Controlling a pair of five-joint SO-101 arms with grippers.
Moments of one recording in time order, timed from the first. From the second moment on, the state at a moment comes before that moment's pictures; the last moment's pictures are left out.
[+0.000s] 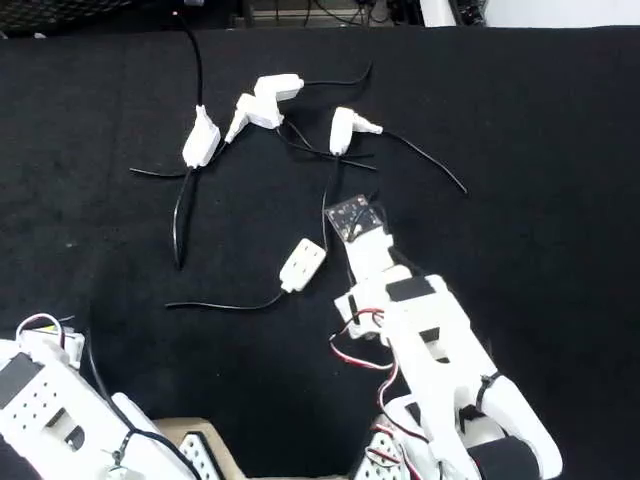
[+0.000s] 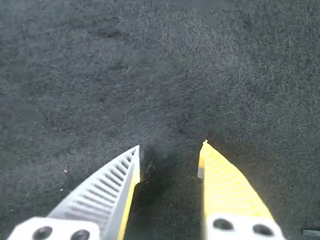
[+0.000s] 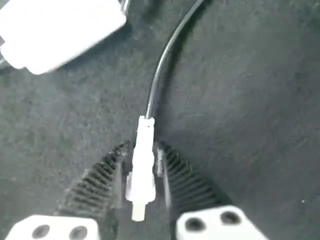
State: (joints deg) left arm -55.6 -62.9 75.9 63.0 29.1; right arm -14.0 -30.8 69.8 44.6 10.3
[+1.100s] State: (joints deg) left arm -43.9 -62.9 75.9 63.0 29.1; right arm -21.2 -30.8 48.5 38.7 5.8
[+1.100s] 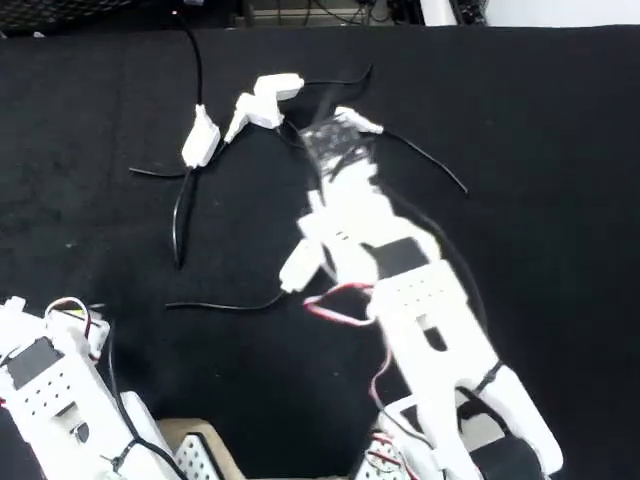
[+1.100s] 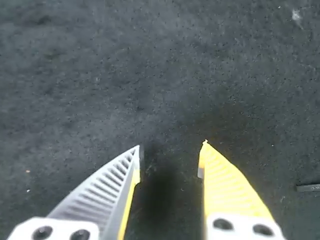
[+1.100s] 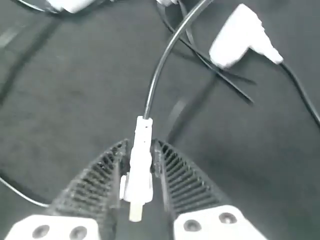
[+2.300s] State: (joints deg) left arm -43.7 -62.9 84.4 50.0 28.9; right arm -24.4 -65.0 96.3 -11.1 17.5
